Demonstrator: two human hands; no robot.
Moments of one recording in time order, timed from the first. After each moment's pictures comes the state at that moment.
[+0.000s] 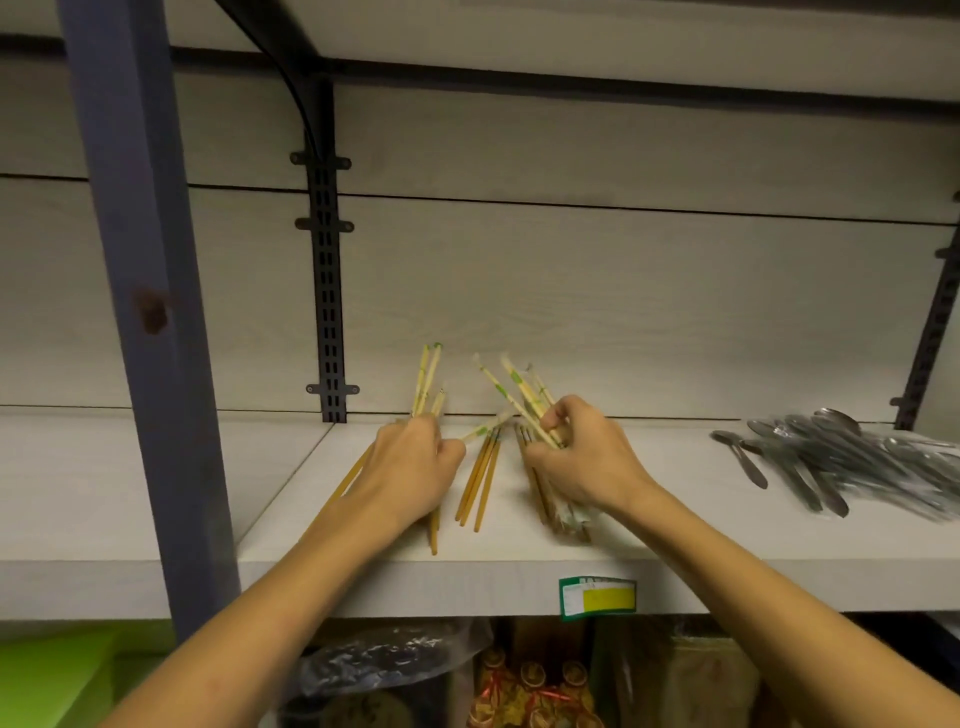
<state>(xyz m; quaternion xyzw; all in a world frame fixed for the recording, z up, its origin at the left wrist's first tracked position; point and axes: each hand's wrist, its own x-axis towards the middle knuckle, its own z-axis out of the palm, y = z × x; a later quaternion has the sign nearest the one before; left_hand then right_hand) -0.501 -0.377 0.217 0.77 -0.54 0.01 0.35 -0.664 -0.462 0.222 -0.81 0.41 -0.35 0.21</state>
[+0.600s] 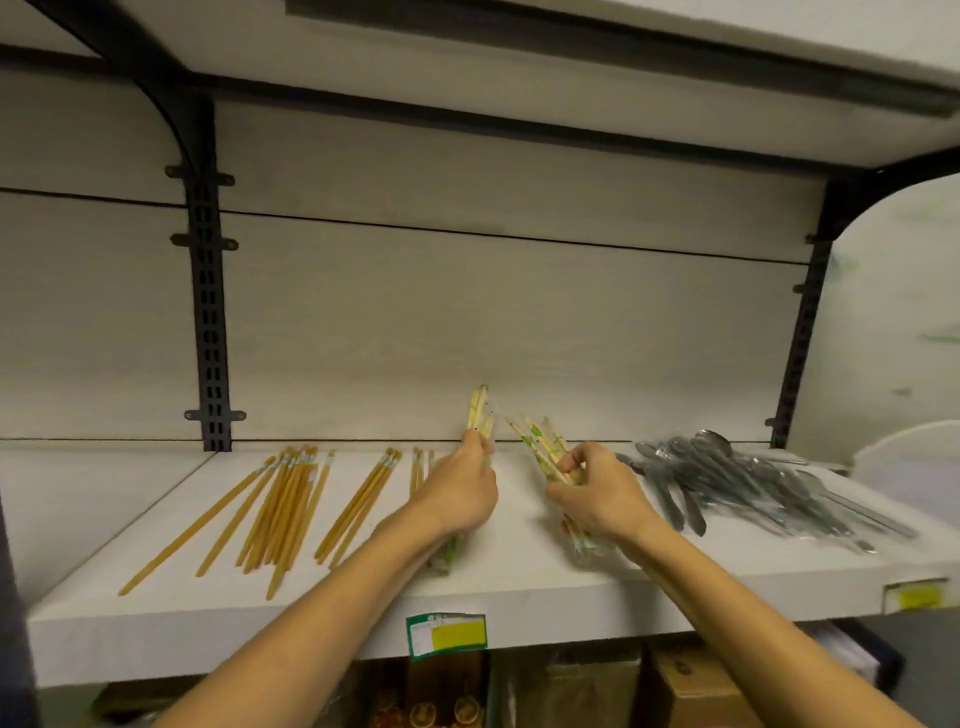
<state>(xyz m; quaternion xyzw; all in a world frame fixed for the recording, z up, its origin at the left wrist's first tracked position) -0.623 -0.466 0.217 0.69 -0.62 -0.14 0.35 -0.782 -0.515 0.214 -0.74 0.51 -0.35 0.26</state>
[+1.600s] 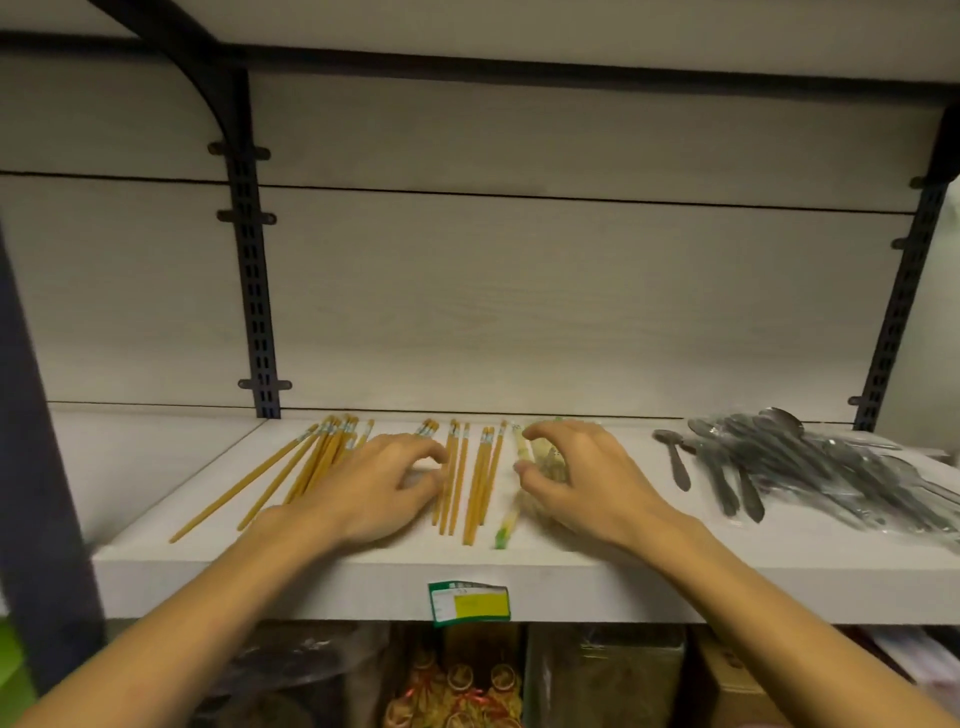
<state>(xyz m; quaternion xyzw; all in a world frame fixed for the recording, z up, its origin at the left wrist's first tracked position) -0.551 -0.412 0.200 0.70 -0.68 0.04 0.23 -0.762 -0.516 0.201 -0.90 0.34 -0.29 0.06</state>
